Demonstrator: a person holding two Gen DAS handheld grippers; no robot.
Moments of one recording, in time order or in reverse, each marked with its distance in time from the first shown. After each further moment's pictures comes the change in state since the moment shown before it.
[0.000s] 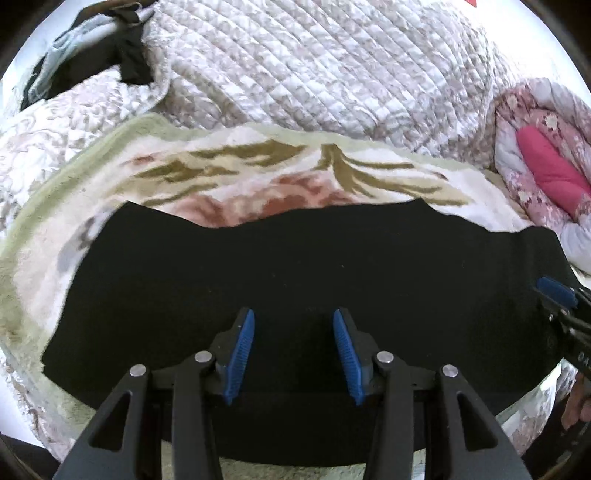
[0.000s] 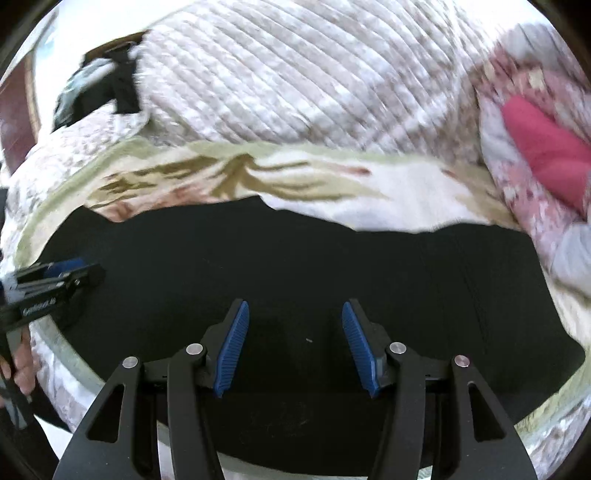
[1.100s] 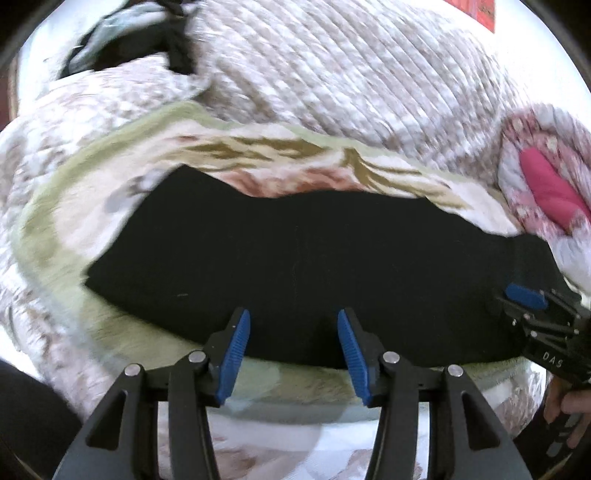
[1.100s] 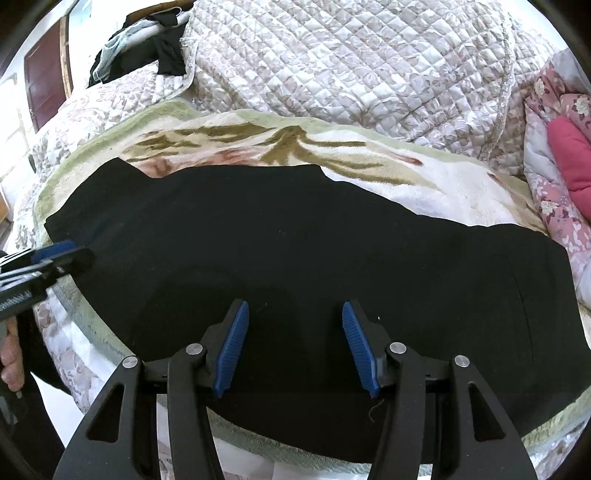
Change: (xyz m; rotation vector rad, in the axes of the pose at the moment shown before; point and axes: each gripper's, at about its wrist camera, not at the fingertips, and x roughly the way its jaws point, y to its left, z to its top) left arm -0.044 0.025 -0.045 -0.122 -0.042 0.022; right arm 0.015 0.028 -0.014 -0.104 0.088 0.066
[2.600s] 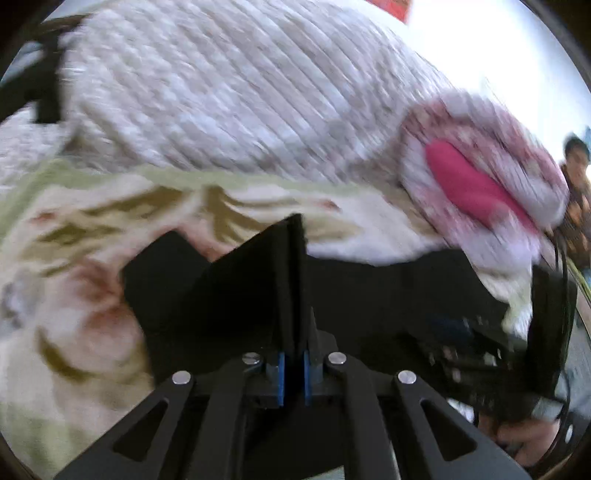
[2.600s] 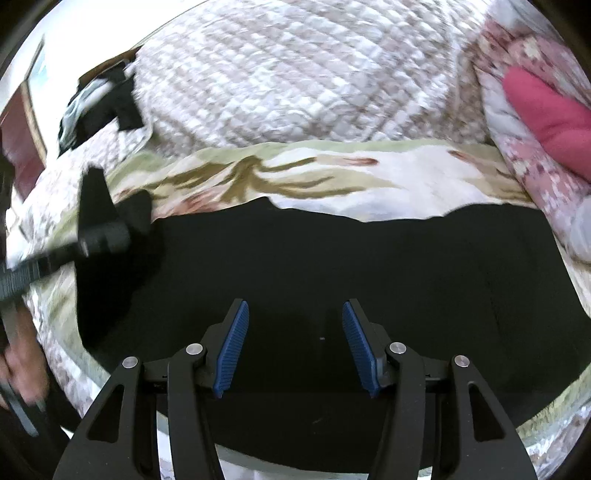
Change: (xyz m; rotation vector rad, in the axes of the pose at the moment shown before) left arm 0.034 -0.098 0.062 0.219 0.044 -0.395; right arm -0.015 -0.053 0.009 0.245 -0.052 0.006
